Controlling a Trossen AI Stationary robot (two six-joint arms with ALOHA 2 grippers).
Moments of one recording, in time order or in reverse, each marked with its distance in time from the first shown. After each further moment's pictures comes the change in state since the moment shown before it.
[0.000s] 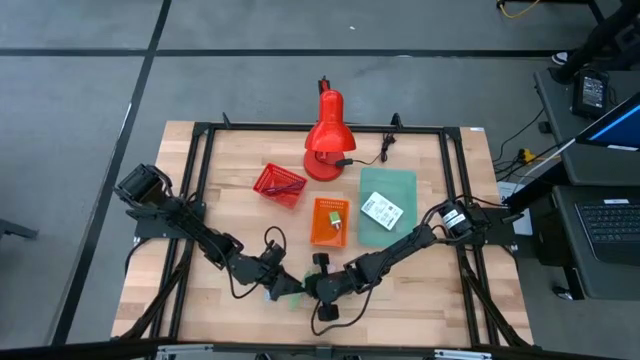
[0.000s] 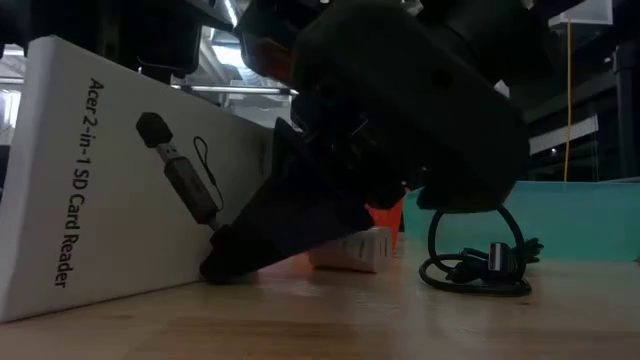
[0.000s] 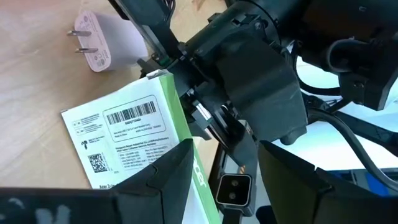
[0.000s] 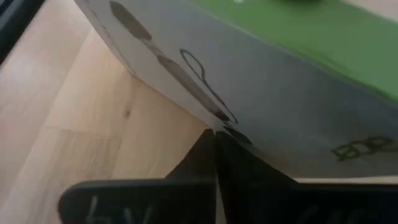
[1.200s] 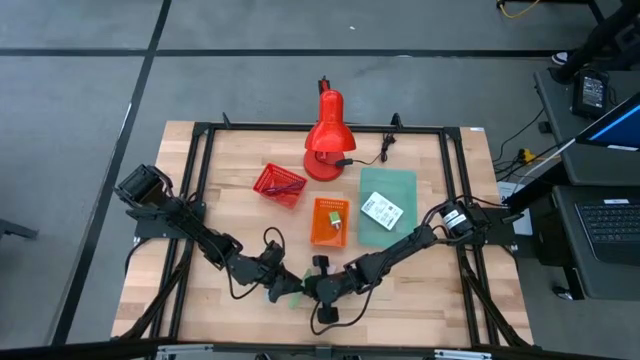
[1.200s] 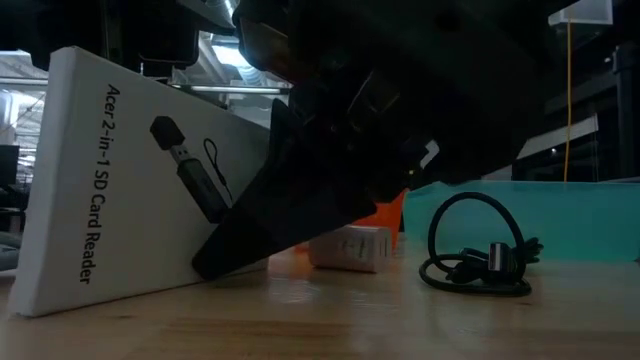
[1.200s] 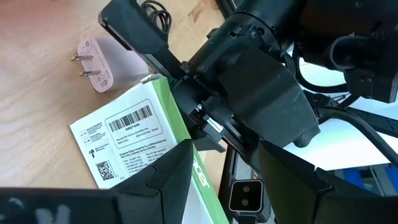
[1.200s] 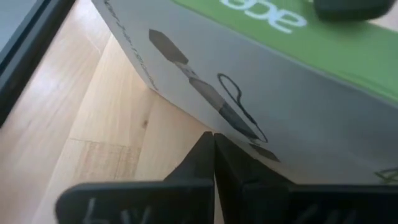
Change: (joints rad) left arm 0.000 0.003 -0.005 0.041 -0.047 0.108; right arm 0.010 -0.005 0.004 0.013 -0.050 0.055
